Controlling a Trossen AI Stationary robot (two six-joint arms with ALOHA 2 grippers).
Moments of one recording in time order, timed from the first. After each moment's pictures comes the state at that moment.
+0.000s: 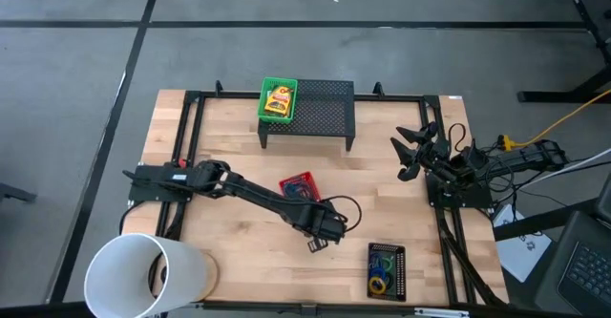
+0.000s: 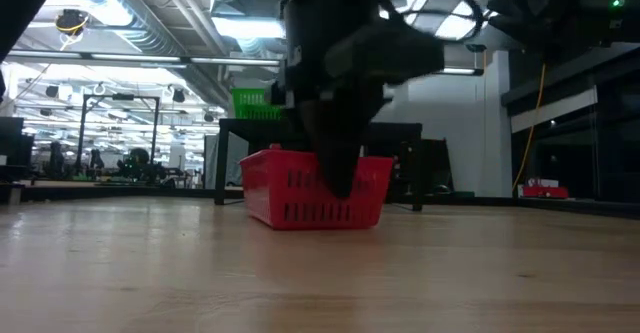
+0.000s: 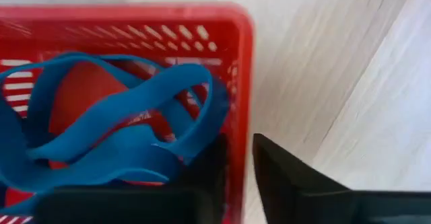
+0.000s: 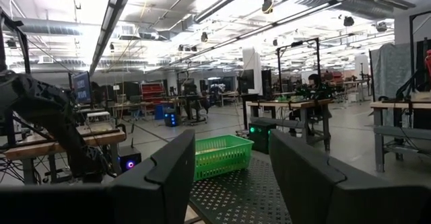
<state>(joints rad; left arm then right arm) -0.29 2.28 2.00 -1.13 -0.19 -0.70 0.22 0.38 0.07 0.72 0.69 -0.16</state>
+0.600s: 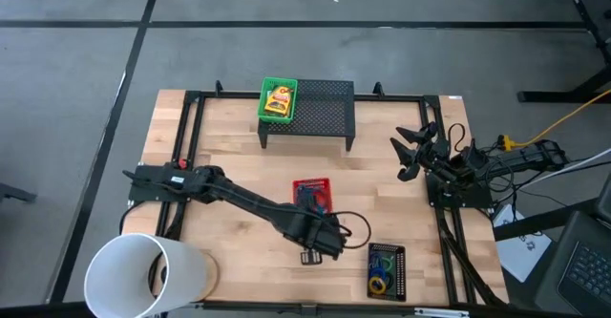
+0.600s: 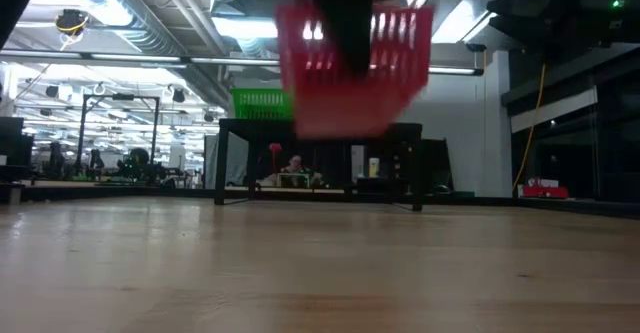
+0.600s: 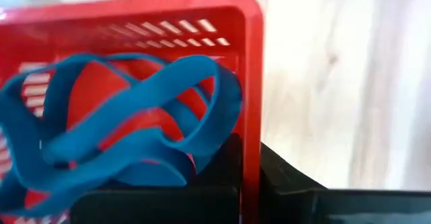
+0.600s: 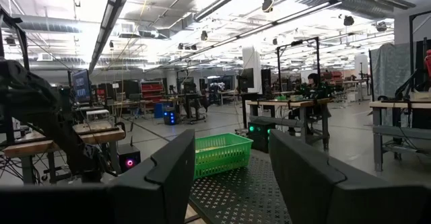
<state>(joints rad) -0.37 2.27 2.30 -1.34 -0.24 -0.45 0.22 0.38 0.07 0.71 0.69 -0.17</state>
